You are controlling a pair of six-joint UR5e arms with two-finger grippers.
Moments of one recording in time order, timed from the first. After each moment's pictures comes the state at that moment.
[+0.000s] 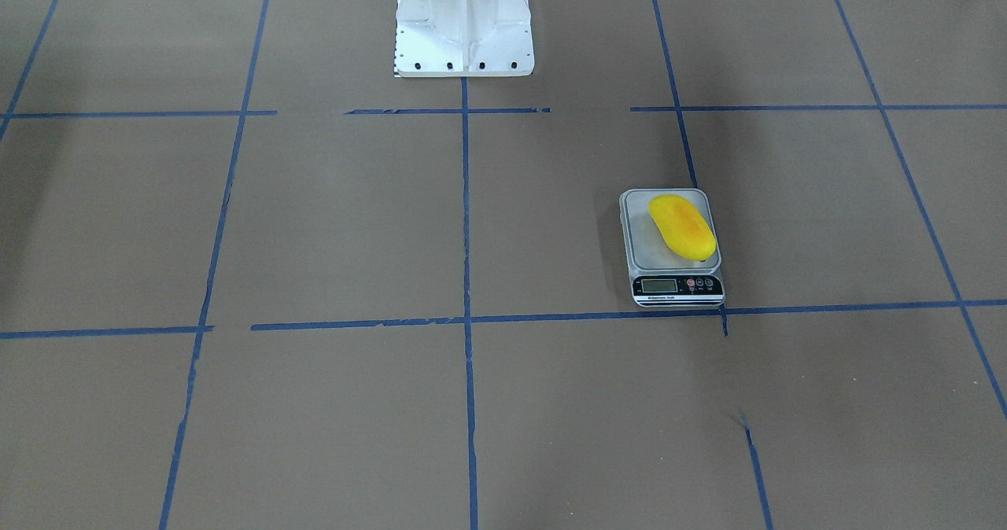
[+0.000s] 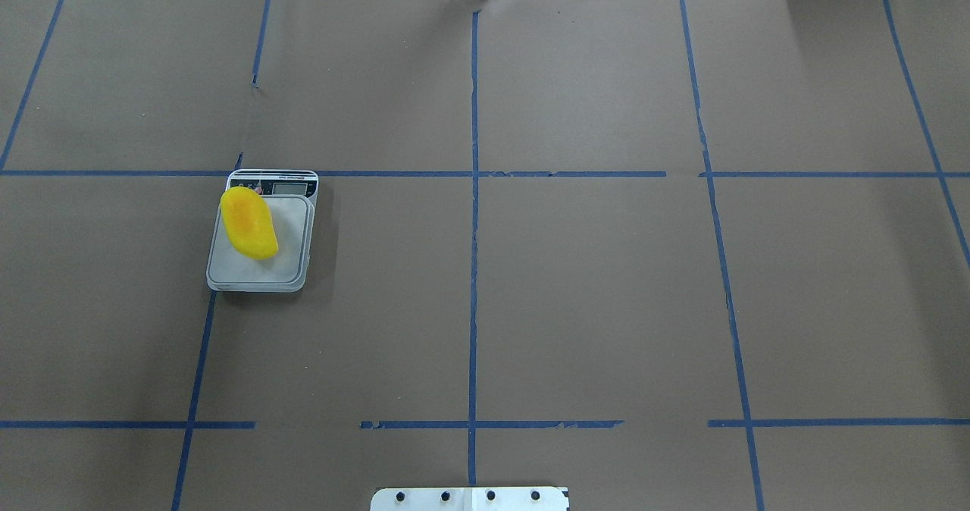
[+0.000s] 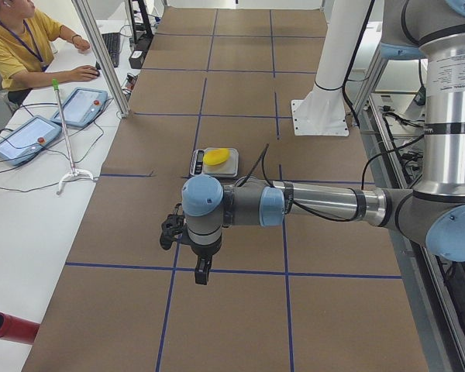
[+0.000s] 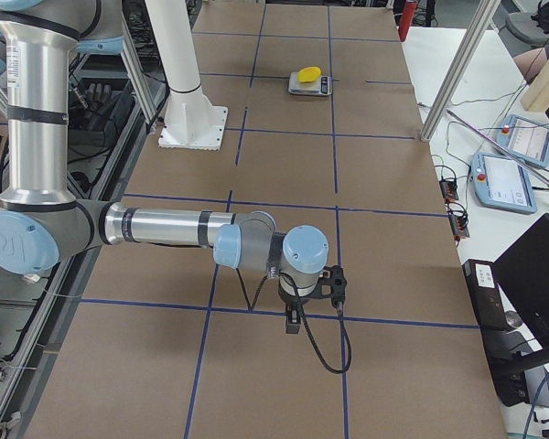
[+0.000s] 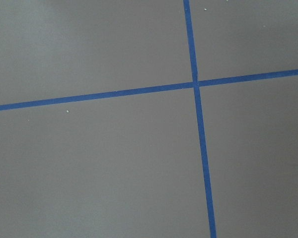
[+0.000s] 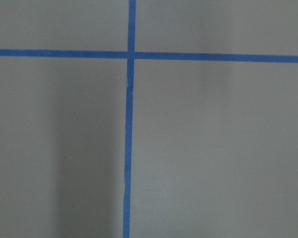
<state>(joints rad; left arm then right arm) -1.65 -1.49 -1.73 -1.49 -2.29 0.16 1.62 -1.66 1.66 -1.68 2.35 -0.12</state>
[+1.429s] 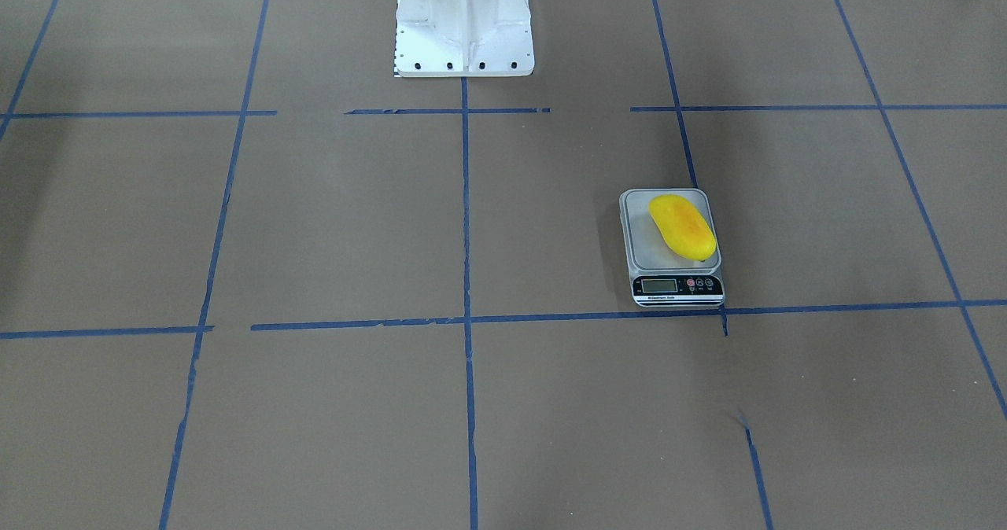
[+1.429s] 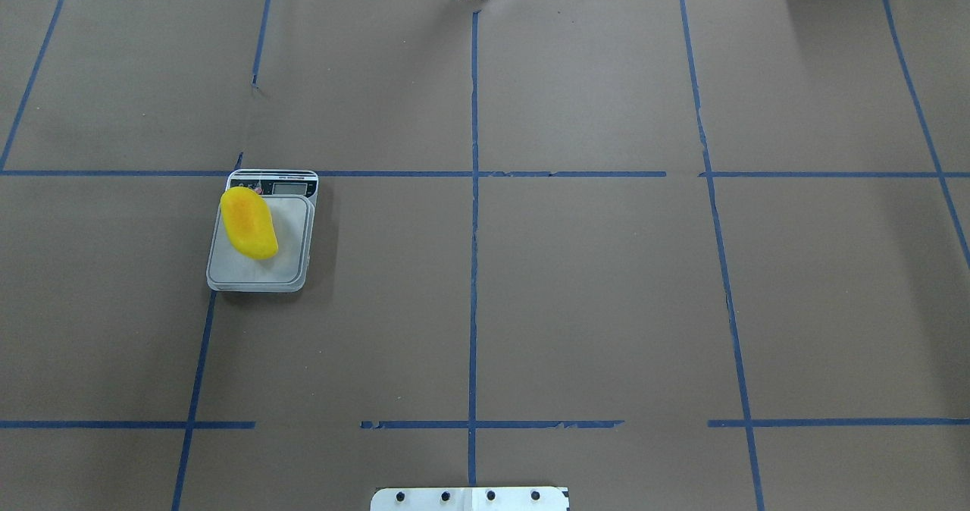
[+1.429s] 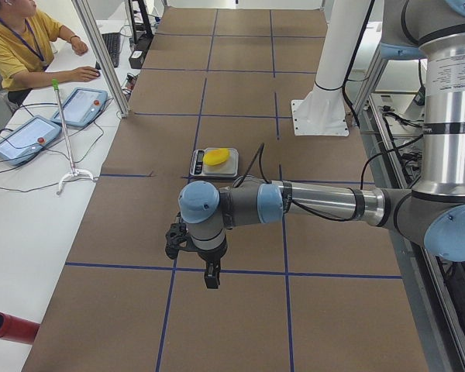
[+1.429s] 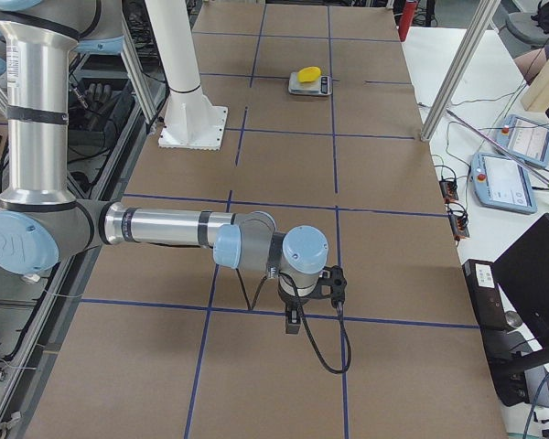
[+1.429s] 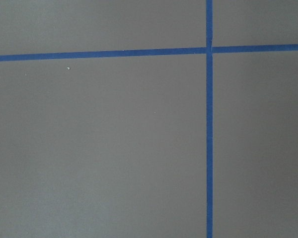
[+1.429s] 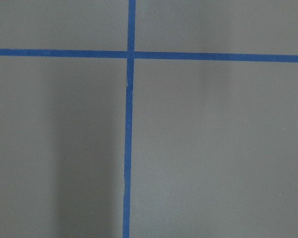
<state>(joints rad) -1.65 -1.50 -1.73 -1.33 -2.29 0.17 1.62 -1.66 1.66 -1.68 2.35 -0.12</state>
